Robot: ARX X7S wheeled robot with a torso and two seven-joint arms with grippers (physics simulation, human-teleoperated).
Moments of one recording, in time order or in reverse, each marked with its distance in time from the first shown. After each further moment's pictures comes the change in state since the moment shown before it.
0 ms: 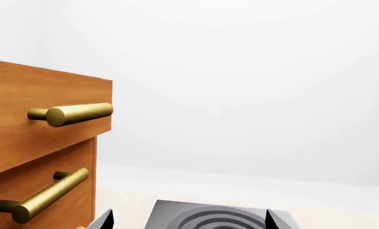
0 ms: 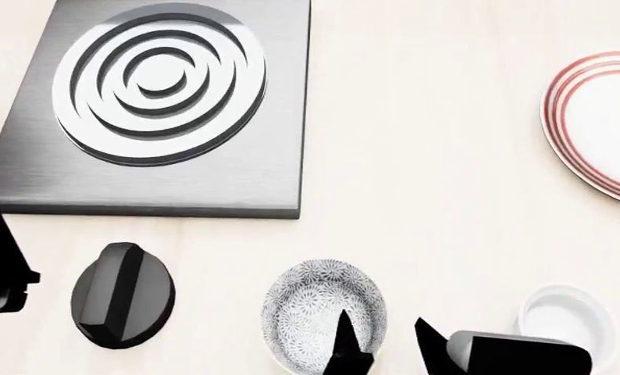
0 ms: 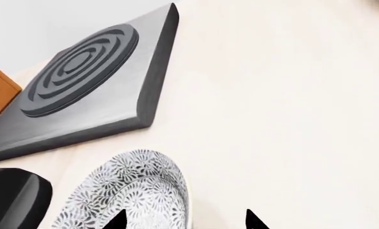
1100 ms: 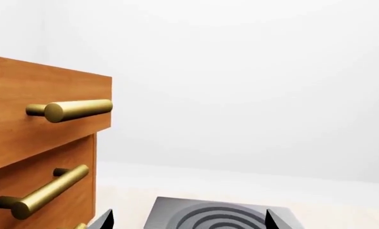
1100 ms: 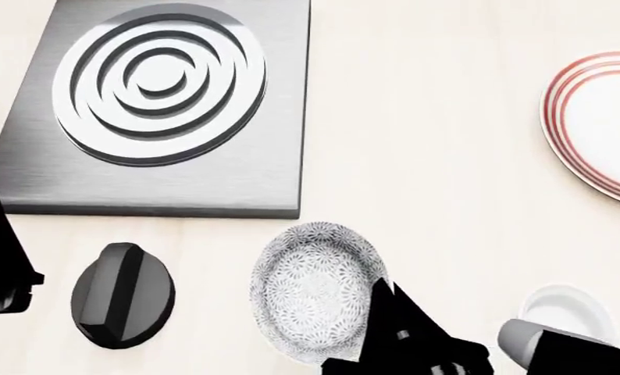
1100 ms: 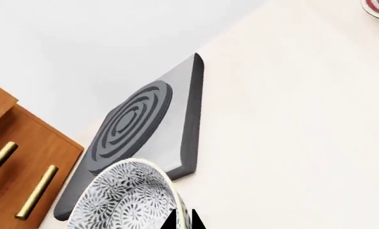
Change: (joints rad) left arm -0.001 -0.011 0.016 -0.013 -0.003 0.008 -0.015; right arm 0.004 -0.026 0.123 -0.049 0.297 -0.047 0.045
